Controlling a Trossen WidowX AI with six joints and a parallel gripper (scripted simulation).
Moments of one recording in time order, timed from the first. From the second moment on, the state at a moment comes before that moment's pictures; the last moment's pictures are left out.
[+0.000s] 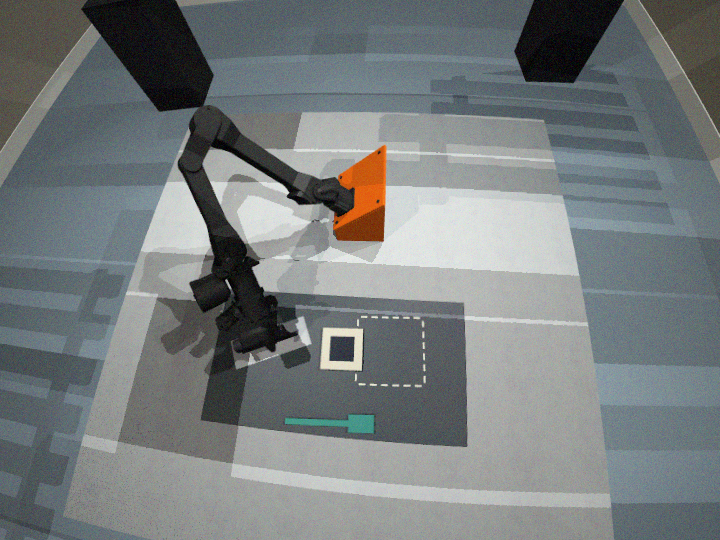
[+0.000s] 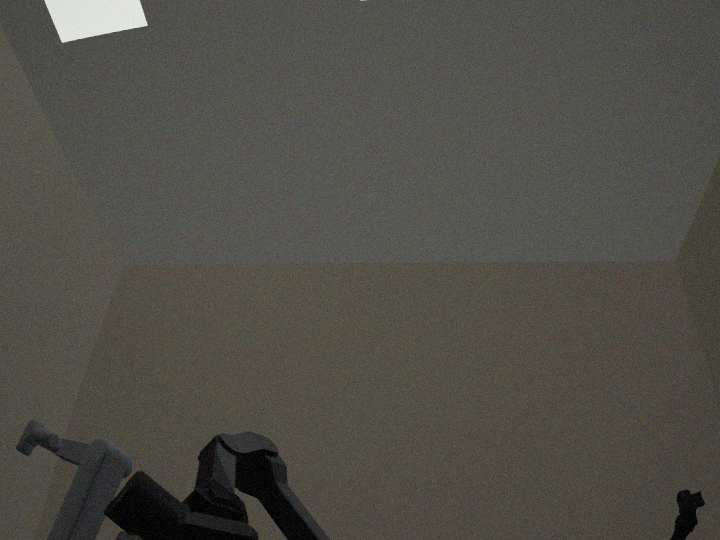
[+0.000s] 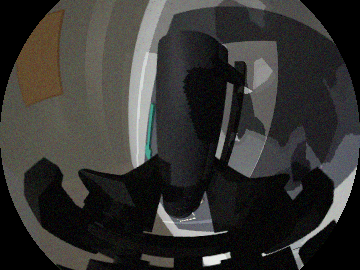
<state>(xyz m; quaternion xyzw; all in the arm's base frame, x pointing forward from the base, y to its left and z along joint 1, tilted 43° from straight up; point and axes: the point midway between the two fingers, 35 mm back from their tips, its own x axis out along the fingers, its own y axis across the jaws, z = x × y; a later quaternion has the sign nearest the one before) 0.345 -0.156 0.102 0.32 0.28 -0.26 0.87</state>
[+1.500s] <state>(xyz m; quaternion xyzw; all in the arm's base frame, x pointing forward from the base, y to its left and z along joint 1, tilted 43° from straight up) 0.365 -0.106 0.118 0.33 0.11 -0.34 0.87</state>
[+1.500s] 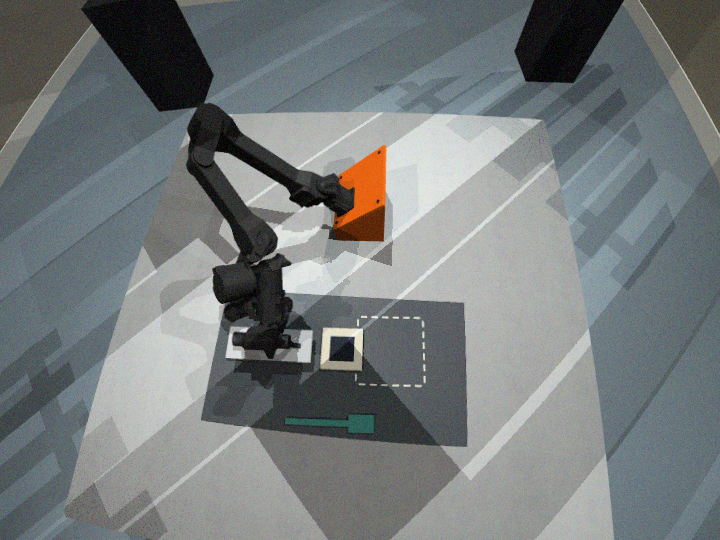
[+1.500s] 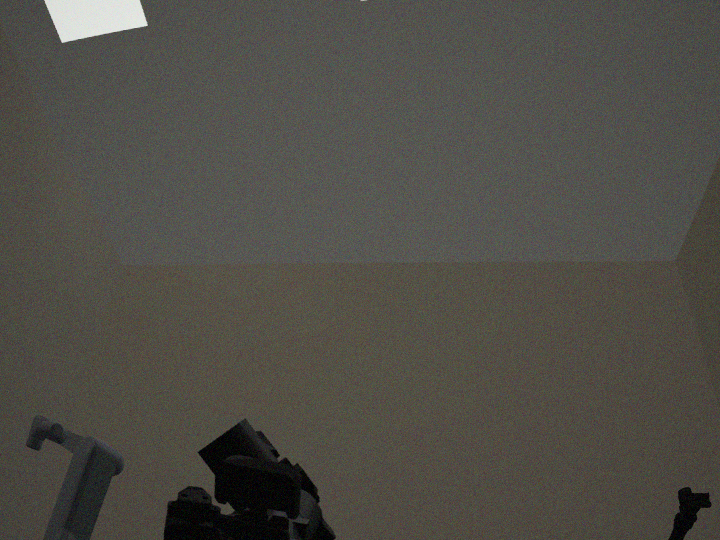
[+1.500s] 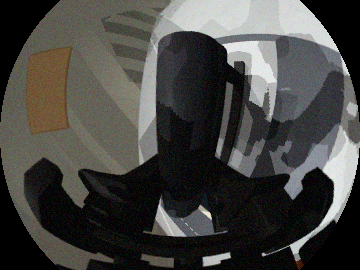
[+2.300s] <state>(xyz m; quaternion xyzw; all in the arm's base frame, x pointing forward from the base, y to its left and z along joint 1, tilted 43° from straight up) 0.362 -0.132 0.091 0.33 0.11 -0.35 0.87</state>
